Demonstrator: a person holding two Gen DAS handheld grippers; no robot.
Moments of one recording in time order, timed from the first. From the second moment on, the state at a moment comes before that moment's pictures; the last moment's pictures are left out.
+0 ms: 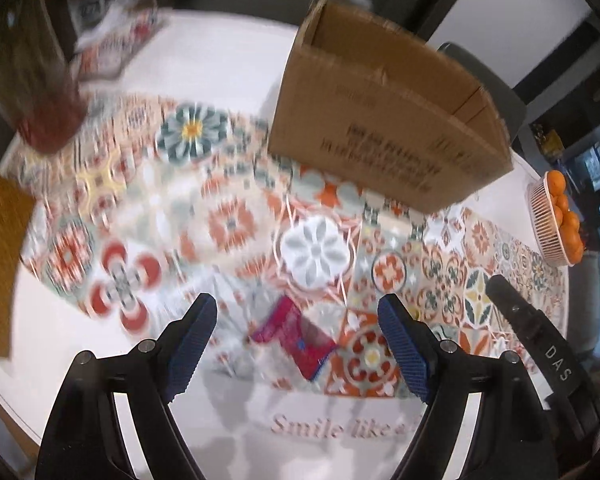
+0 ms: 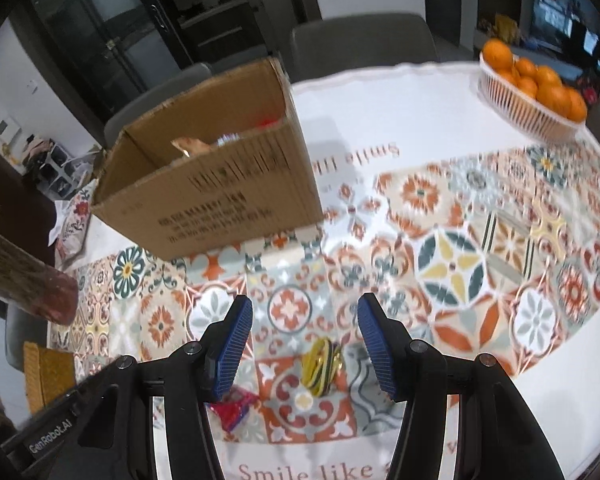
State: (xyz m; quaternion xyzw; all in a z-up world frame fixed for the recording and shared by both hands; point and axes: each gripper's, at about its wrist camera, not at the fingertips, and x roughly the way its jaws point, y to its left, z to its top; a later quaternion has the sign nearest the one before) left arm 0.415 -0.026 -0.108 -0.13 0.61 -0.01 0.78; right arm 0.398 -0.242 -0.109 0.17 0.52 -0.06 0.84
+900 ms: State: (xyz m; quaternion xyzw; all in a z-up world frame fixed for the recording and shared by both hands) left arm 0.404 -0.031 -0.201 -0.24 0.68 0.09 0.68; right arm 0.390 -0.247 -0.201 0.24 0.60 -0.05 0.76
